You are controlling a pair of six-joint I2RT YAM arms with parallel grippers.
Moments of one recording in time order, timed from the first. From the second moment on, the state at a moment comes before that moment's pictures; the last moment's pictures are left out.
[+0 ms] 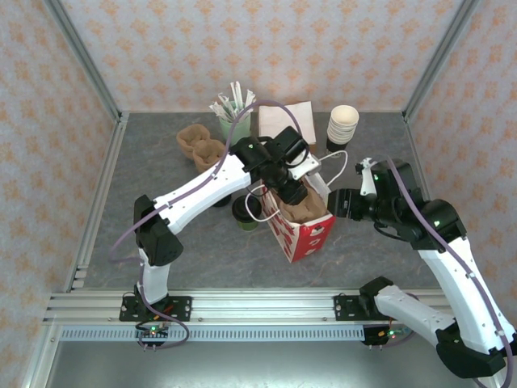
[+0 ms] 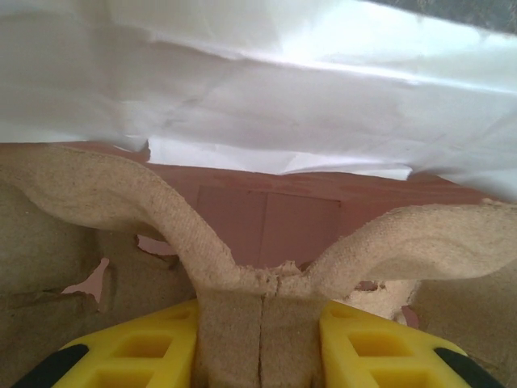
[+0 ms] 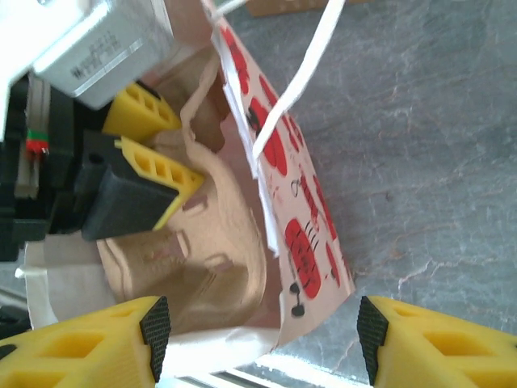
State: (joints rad) left arm -0.84 1.94 2.02 -1.16 0.18 0.00; right arm 0.47 0.89 1.30 -1.20 -0.10 0.46
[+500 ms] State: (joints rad) left arm -0.86 1.94 1.97 -1.13 0.16 0.05; right arm 0.43 0.94 1.17 -1.03 -0.10 0.44
